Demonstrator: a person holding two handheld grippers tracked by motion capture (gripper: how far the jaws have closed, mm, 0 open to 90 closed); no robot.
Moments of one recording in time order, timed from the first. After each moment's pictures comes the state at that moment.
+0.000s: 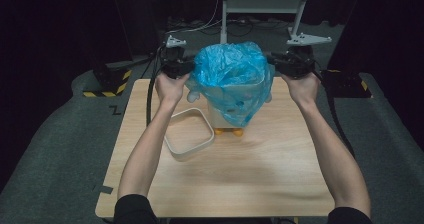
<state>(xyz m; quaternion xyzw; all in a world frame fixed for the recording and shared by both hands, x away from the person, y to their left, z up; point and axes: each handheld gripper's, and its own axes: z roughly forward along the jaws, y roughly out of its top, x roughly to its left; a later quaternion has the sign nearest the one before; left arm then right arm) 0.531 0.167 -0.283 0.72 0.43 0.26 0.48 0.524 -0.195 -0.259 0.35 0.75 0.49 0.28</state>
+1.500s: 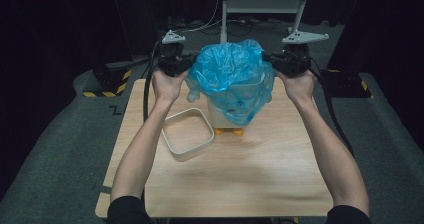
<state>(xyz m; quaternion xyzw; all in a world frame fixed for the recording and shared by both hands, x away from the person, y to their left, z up) 0.522 0.163 -0.258 0.74 0.39 0.24 0.49 0.522 -0.179 -0.250 0.31 0.76 0.50 0.26</state>
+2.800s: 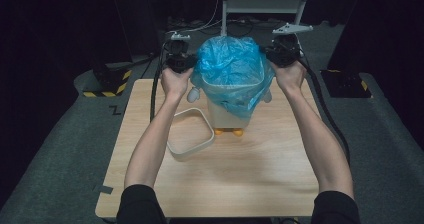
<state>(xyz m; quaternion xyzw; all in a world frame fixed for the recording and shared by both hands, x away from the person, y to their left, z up) 0.561 0.159 -0.286 0.73 0.44 0.22 0.48 0.567 -0.165 -0.260 0.35 0.76 0.47 0.29</state>
